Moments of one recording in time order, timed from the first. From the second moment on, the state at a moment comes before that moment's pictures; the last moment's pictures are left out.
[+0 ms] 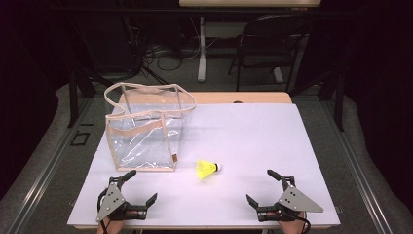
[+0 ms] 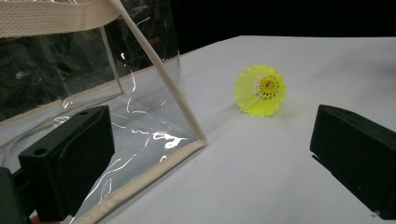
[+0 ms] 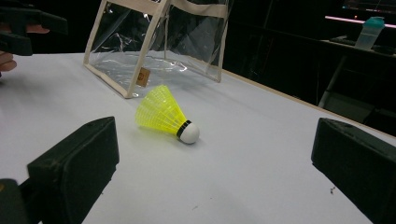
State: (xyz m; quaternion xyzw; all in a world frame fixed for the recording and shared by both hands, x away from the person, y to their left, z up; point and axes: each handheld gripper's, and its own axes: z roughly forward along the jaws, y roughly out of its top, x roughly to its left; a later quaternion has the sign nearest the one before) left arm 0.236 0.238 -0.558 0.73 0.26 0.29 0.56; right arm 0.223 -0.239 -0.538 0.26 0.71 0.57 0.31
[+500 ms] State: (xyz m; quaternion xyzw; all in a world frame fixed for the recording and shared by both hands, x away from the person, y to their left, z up) left arm 0.241 0.226 -0.559 0.74 0.26 0.27 0.56; right arm 0.226 -0.239 -0.539 0.26 0.71 0.57 0.31
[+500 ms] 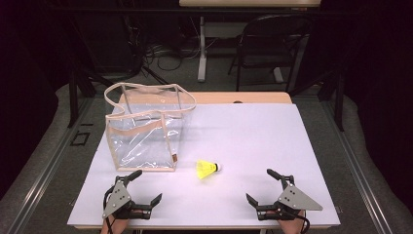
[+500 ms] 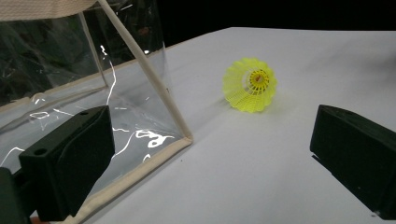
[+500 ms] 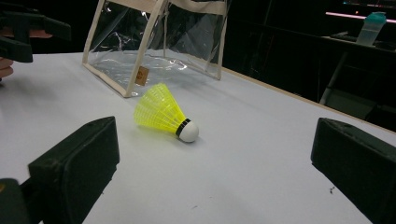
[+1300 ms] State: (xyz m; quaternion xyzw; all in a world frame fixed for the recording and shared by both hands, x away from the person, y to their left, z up) left arm 0.256 0.199 -0.553 0.77 0.26 0.22 0.54; right arm 0.229 -0.236 -0.540 0.26 0.72 0.57 0.30
